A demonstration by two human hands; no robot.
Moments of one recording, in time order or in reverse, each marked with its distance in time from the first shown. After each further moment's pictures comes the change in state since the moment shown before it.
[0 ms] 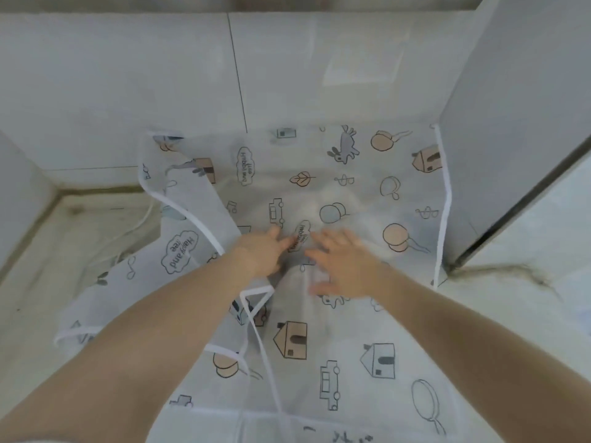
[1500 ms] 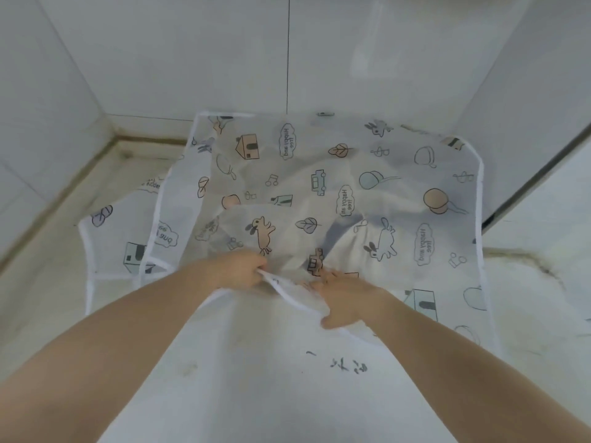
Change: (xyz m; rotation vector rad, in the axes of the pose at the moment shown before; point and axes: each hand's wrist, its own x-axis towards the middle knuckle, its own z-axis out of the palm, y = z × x) left_hand -0.123 0.008 0.083 -0.473 -0.089 -0.057; right_hand -0.051 -0.073 0.076 0.029 -0.328 -0.007
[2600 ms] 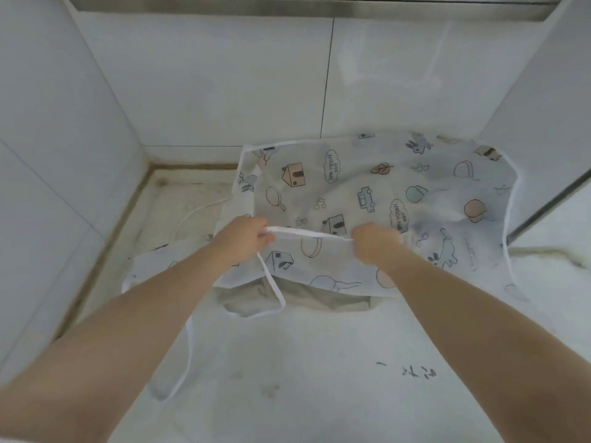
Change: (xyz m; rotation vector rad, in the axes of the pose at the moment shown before) left_hand -0.041 -0.089 -0.088 -0.167 0.366 -0.032; right_hand 0.027 -0.055 -0.121 0.051 0.268 0.431
